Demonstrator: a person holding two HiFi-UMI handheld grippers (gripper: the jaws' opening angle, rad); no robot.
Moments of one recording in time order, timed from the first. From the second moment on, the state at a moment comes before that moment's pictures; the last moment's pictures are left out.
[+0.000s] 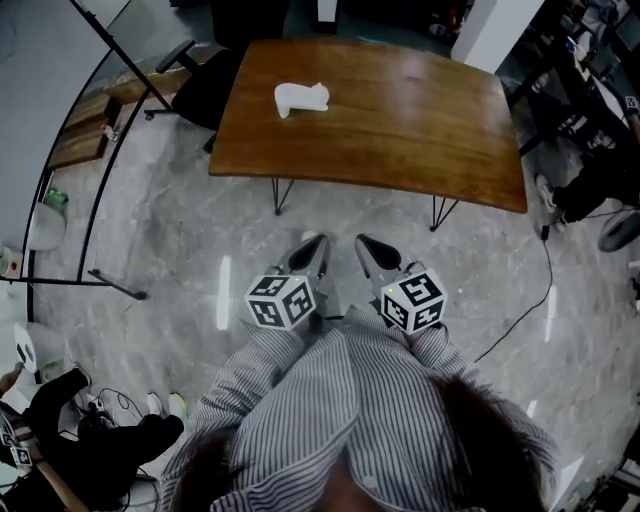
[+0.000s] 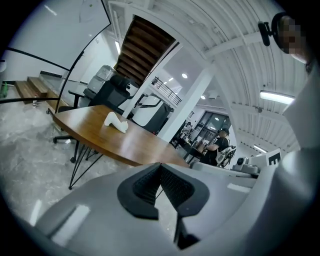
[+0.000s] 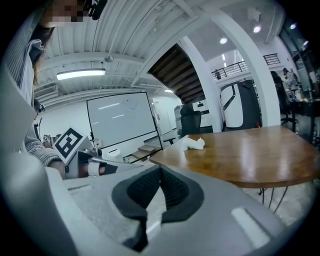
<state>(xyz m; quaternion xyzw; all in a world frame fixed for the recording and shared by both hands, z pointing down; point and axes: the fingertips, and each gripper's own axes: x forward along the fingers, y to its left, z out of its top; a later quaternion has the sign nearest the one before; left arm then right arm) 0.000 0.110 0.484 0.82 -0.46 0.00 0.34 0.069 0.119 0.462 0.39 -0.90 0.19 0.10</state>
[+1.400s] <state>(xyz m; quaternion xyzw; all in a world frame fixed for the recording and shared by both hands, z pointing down) -0.114 -0.265 0.542 0.75 -0.51 0.09 0.42 -0.014 -0.232 0.473 0.34 -0.90 0.23 0.13</state>
